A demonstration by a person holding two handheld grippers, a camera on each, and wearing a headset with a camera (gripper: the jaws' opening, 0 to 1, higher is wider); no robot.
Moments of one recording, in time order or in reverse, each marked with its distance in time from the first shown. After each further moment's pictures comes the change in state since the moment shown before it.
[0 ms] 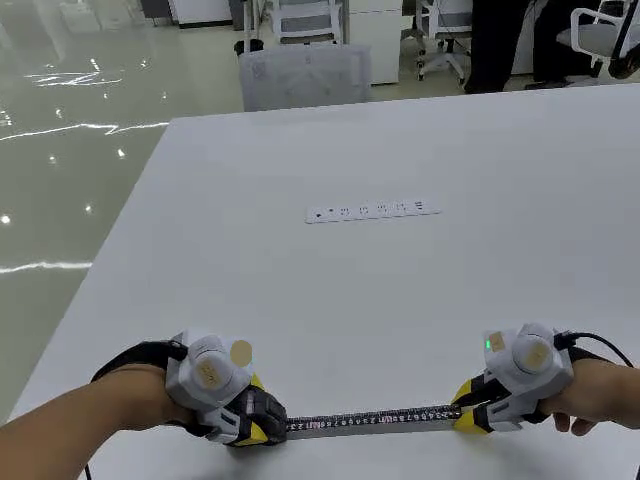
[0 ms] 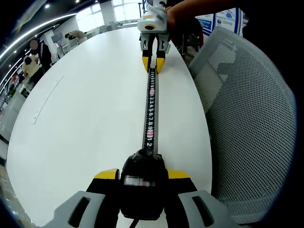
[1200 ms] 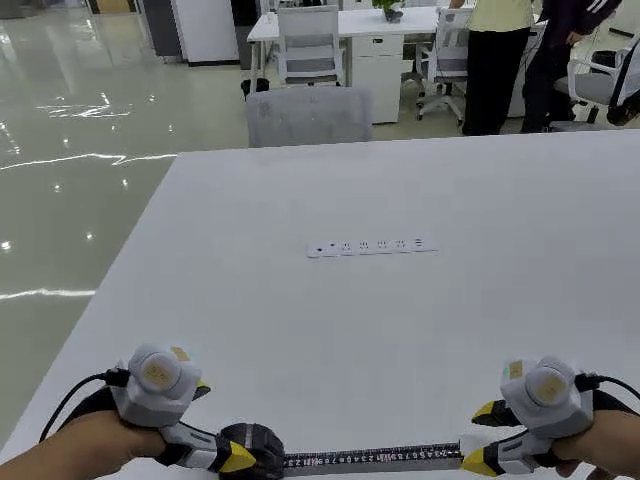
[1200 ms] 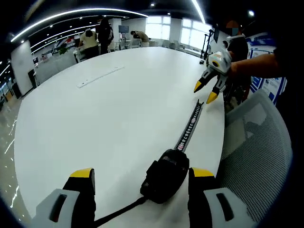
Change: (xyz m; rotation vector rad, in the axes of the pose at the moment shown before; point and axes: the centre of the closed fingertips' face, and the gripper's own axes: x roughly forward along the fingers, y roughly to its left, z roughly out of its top) left arm -0.050 0.039 -0.024 -0.568 -0.205 0.233; right arm -0.037 -0.009 0.002 0.175 -0.055 -0.198
